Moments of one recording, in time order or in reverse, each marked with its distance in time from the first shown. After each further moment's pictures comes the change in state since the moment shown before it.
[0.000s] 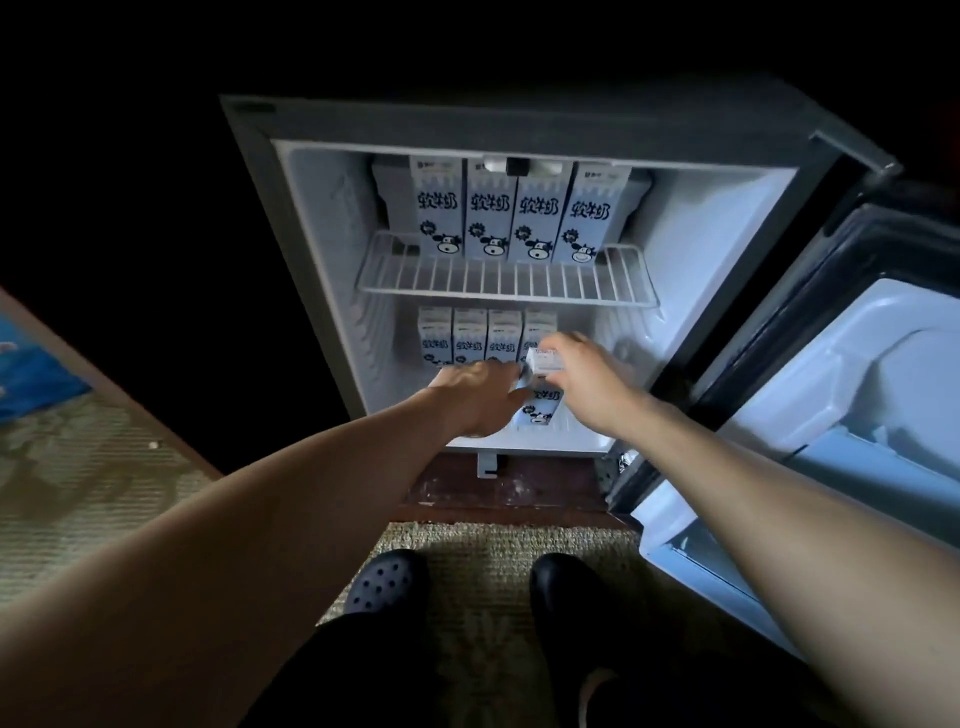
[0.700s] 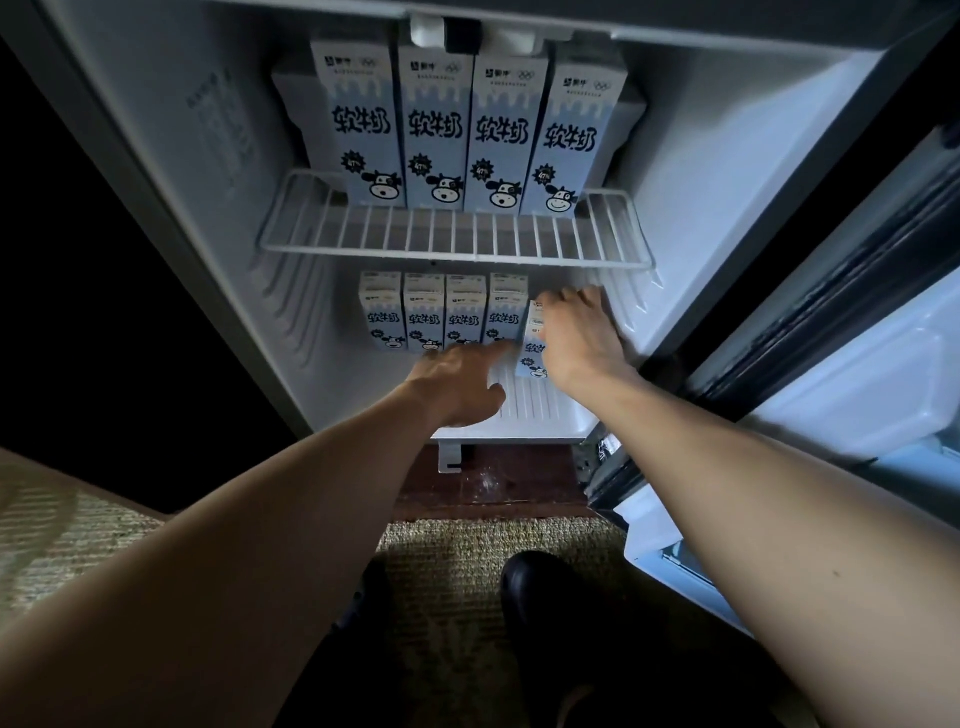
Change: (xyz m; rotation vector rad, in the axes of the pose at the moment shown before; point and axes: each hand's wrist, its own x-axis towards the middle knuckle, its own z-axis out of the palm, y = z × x) left_hand 0.068 -0.010 0.057 -0.095 -0.006 0.021; right_hand 0.059 0.035 0.030 -0.289 0.108 0.175
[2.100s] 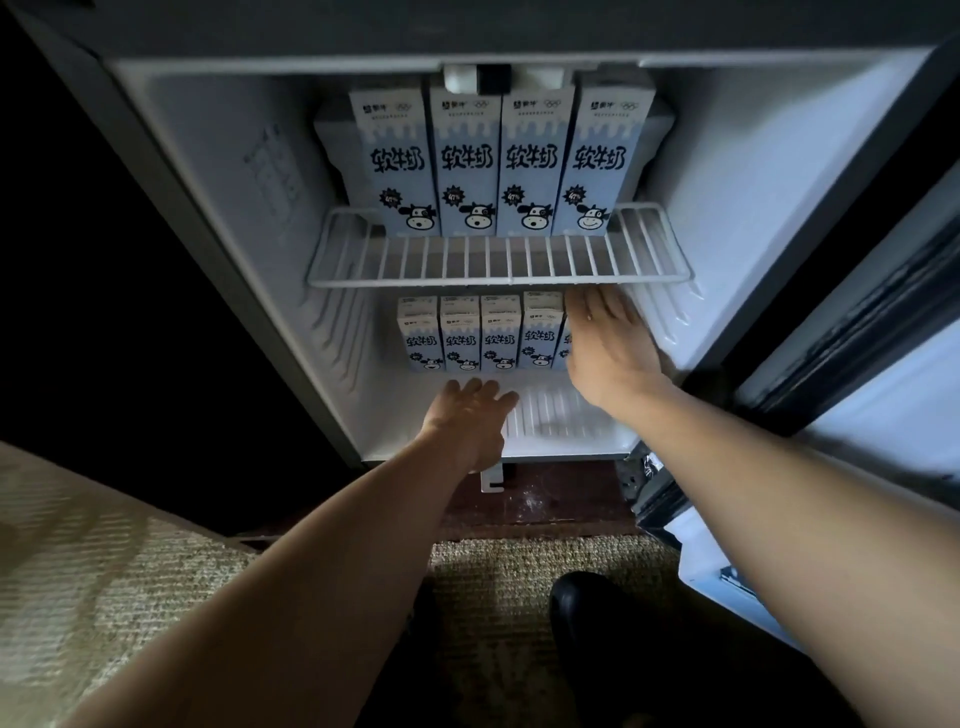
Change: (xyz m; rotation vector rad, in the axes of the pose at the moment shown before) left_hand -0.009 -0.026 0.024 0.478 -0.052 0.038; right_hand 0.011 0.003 0.017 -0.122 0.123 -0.101
